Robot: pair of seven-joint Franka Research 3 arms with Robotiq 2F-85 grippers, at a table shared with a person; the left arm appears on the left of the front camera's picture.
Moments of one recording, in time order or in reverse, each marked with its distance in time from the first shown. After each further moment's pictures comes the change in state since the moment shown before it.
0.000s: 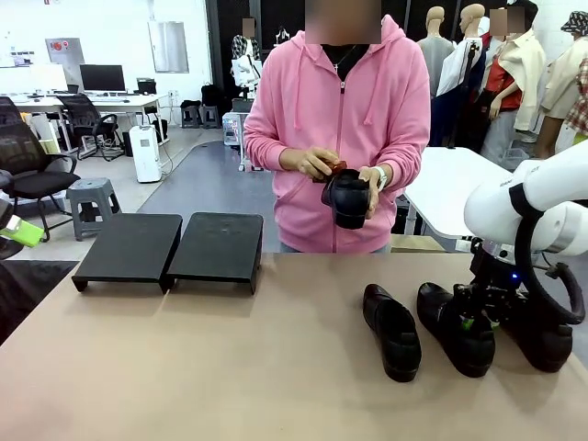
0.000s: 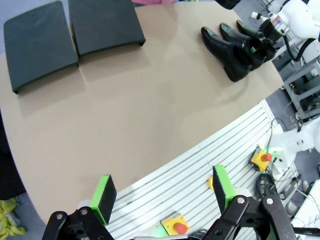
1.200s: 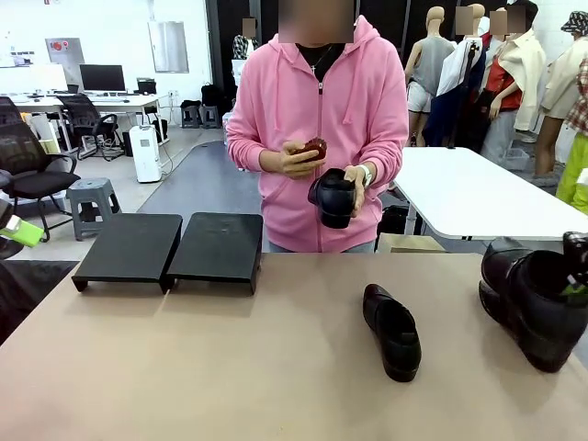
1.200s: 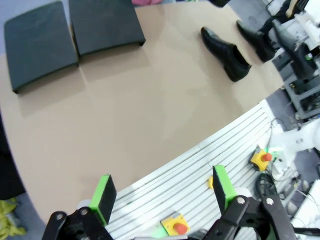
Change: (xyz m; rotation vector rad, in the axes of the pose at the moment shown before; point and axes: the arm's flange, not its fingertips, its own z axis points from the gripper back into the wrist) left arm 0.000 0.000 0.000 0.000 0.000 0.000; right arm -0.204 -0.013 0.187 0.148 -0.190 -0.196
